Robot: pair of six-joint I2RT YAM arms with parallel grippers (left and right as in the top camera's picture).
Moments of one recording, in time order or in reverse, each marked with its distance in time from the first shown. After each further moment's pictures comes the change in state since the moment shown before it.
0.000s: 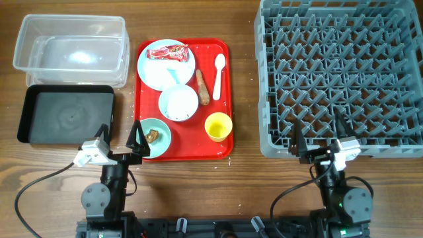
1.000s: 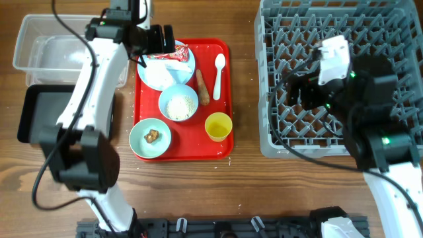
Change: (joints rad) left arm -0.153 1.911 1.759 -0.913 0.093 0.232; right arm -0.001 1.048 1.111 -0.853 -0.137 -0.109
